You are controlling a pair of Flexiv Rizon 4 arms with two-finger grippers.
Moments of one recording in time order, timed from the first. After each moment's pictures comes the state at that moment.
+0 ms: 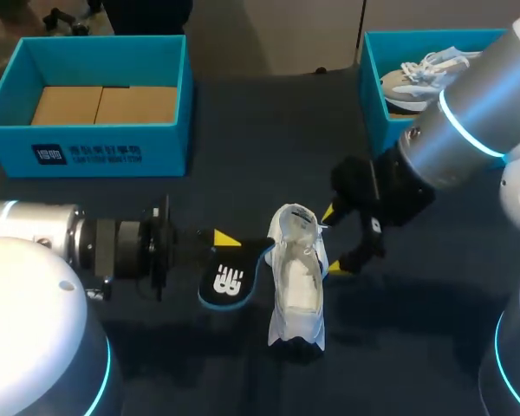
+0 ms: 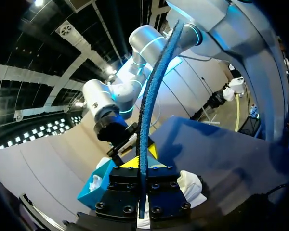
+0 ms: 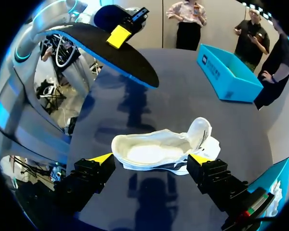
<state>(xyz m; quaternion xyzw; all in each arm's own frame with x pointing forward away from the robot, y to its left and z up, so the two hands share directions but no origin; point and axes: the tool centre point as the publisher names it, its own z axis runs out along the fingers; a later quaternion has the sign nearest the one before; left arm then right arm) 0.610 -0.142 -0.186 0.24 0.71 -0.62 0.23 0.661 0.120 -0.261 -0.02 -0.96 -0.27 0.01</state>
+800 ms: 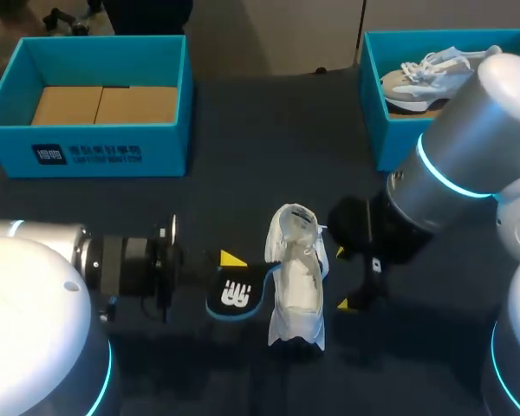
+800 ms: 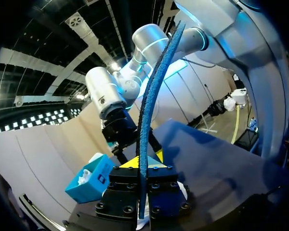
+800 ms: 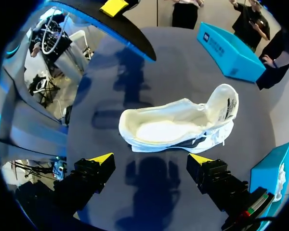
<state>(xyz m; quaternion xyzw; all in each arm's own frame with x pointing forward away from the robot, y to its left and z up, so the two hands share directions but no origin) 0.586 -0.150 -0.203 0.21 0.72 -0.64 0.19 0.622 0.097 -0.300 -0.05 -0.98 -0.18 0.00</state>
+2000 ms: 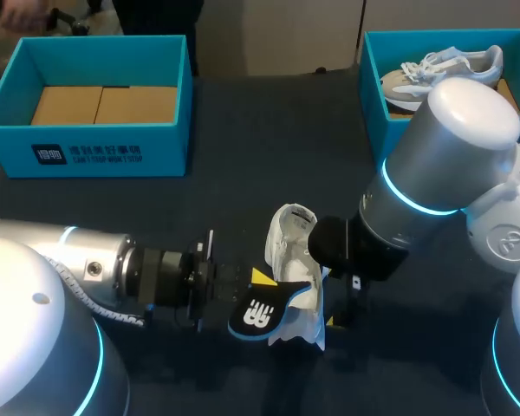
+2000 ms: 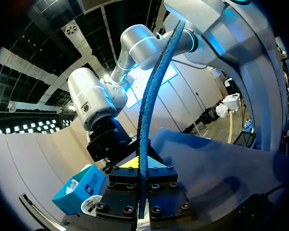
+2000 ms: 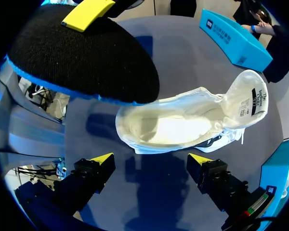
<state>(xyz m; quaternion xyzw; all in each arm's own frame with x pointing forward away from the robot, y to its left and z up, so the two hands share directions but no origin) 0.578 -0.190 -0.237 0.25 0.69 -0.67 0.15 0.613 0.111 -0.337 -0.07 -0.99 -0.15 0.02</state>
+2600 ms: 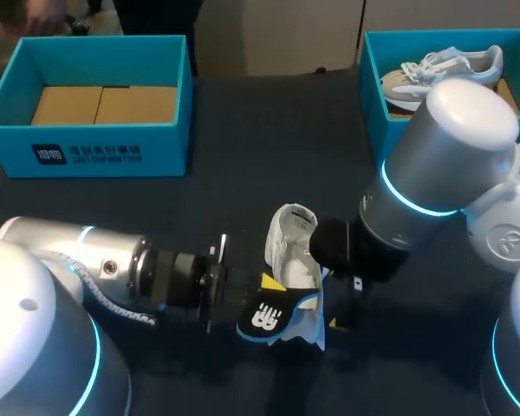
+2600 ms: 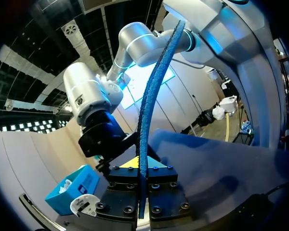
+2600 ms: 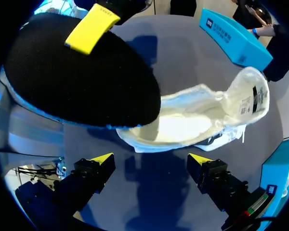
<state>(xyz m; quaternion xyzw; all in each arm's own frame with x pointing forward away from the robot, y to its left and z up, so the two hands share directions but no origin) 0.580 -0.203 -0.256 0.26 0.68 -0.67 0.13 0.612 0.103 -0.342 -0.08 -0.99 -0.14 0.03</state>
